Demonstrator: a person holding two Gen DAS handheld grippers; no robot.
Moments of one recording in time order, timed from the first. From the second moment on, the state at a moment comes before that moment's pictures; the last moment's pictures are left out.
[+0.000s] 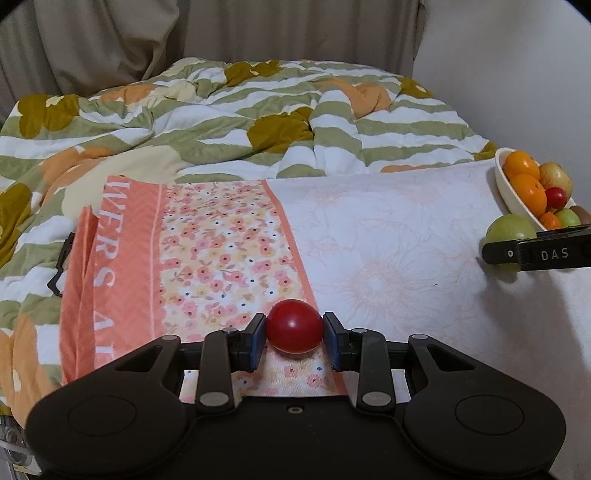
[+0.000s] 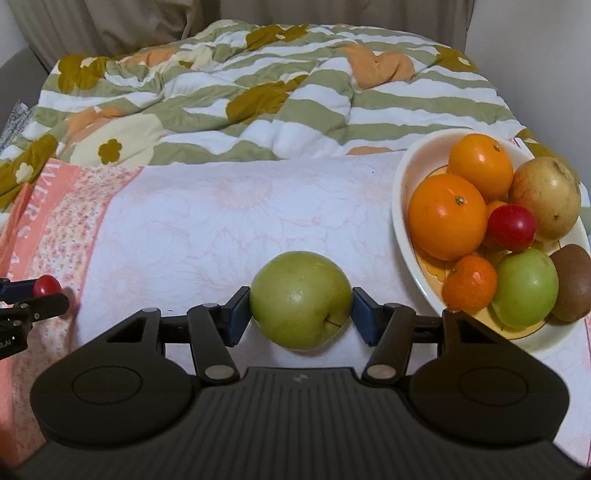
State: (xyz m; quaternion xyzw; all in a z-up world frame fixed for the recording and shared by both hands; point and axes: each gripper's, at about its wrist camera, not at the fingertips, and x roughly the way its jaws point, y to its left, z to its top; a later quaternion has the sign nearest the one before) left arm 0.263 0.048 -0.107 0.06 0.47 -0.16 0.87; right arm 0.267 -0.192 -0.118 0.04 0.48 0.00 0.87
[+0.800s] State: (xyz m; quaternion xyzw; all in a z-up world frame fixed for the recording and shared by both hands) left arm 0.201 0.003 -0.006 0.01 0.35 -0.15 0.92; right arm 0.183 -0.244 -0.017 0.05 0.40 0.00 0.91
